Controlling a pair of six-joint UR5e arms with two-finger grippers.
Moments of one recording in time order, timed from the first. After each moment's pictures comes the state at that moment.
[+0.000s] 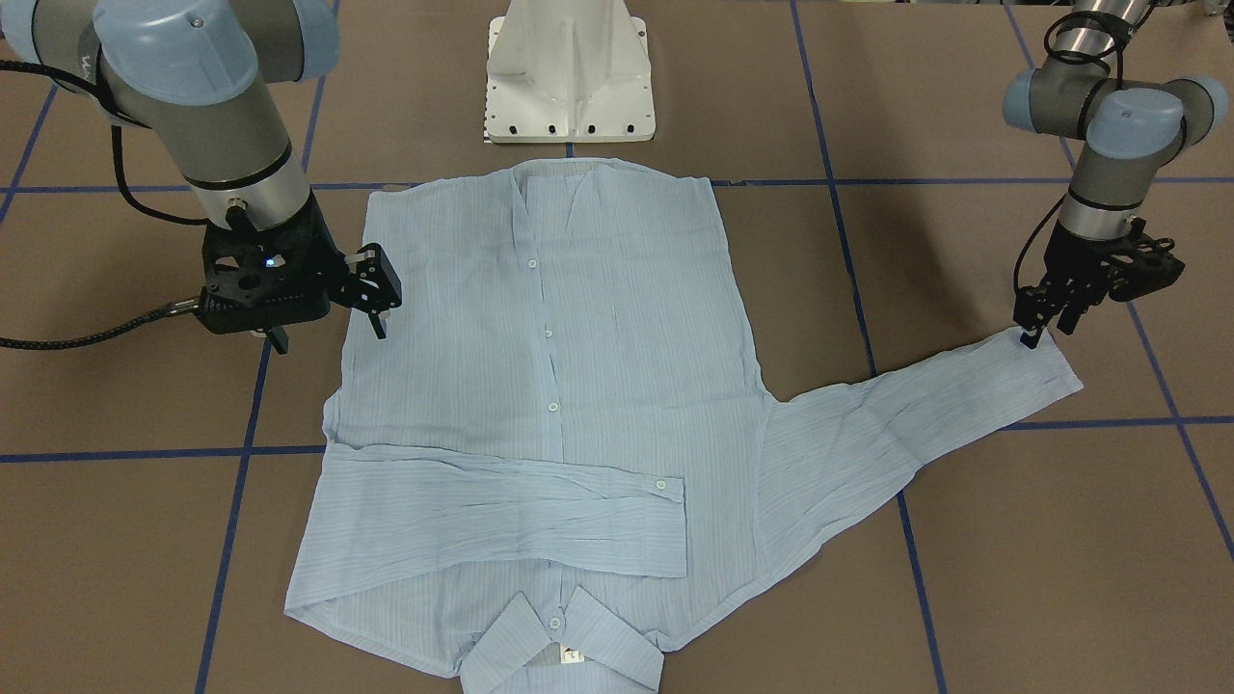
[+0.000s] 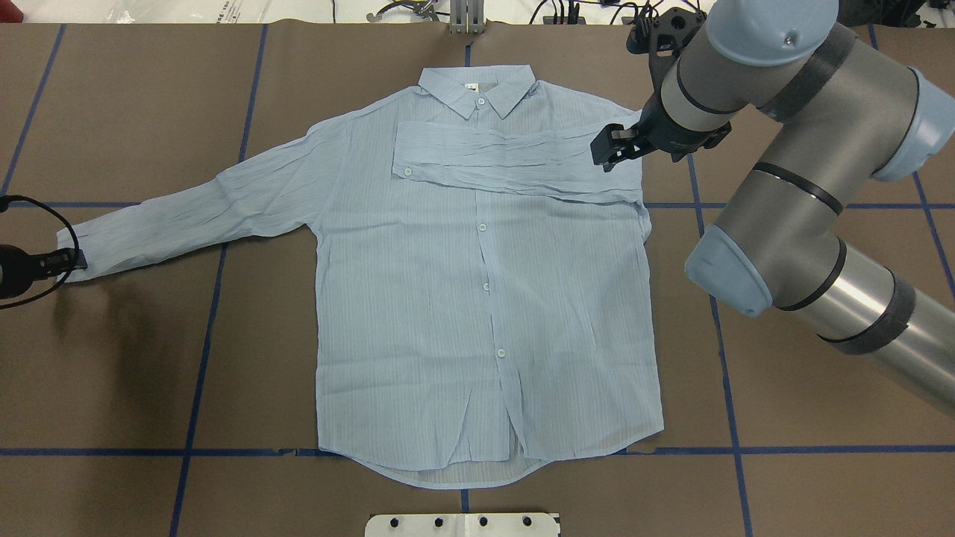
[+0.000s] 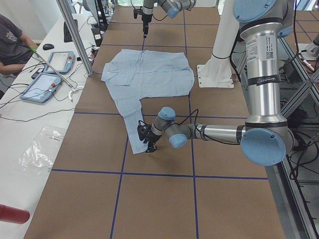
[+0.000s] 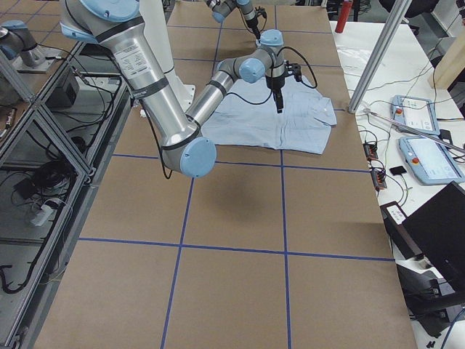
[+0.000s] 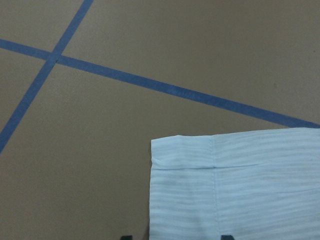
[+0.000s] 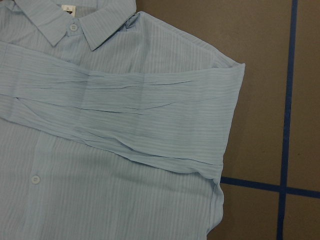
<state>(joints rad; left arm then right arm) -0.81 -1.43 -1.59 -2.43 -1.69 -1.29 0.83 -1.01 1.85 -1.68 1.95 0.83</state>
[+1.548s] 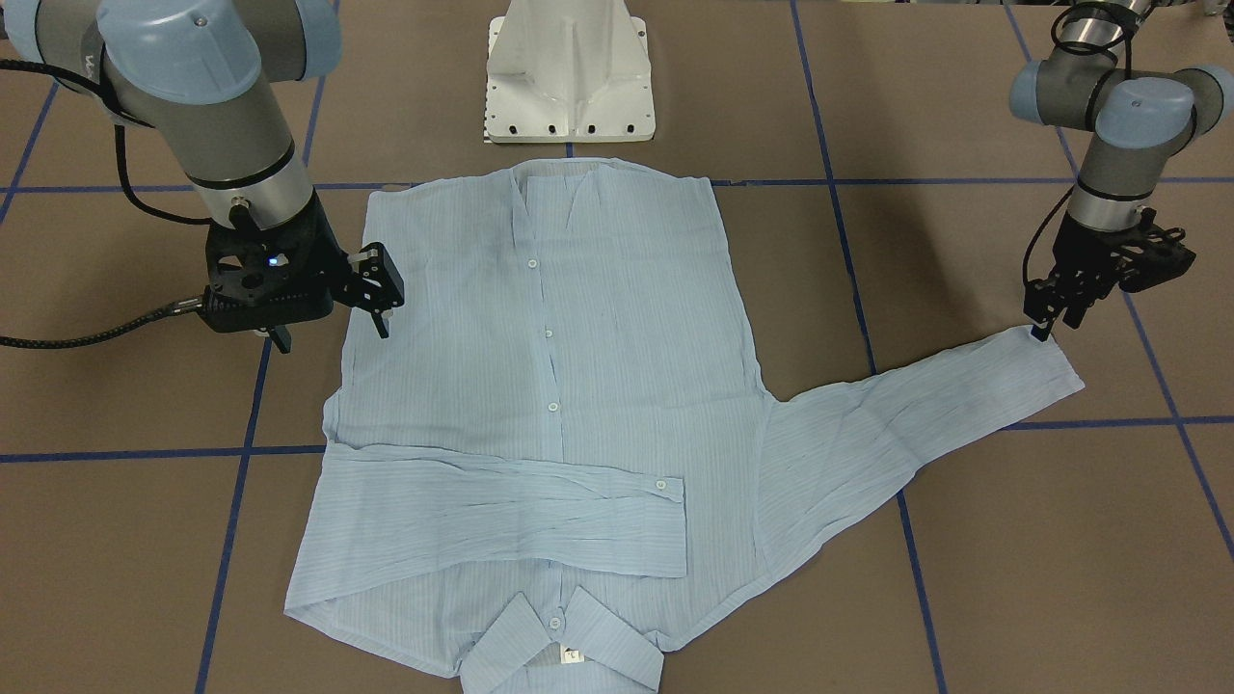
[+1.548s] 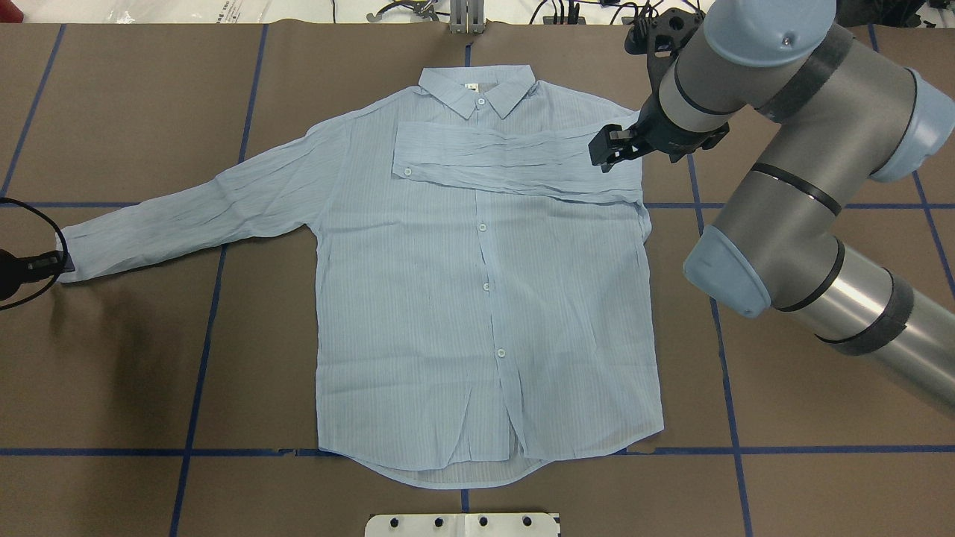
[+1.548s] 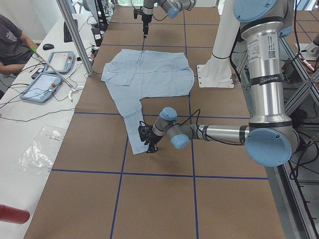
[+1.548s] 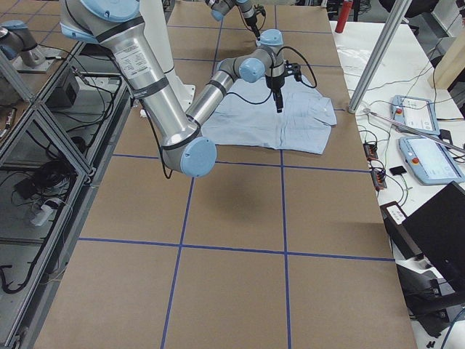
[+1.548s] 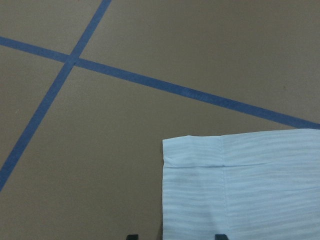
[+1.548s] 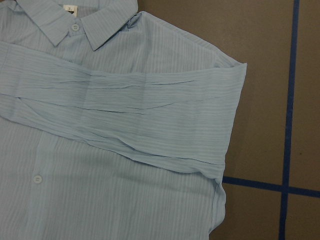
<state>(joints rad) -0.81 -1.40 -1.62 -2.43 -1.69 -1.29 0.83 -1.00 1.85 -1.68 1.95 0.83</state>
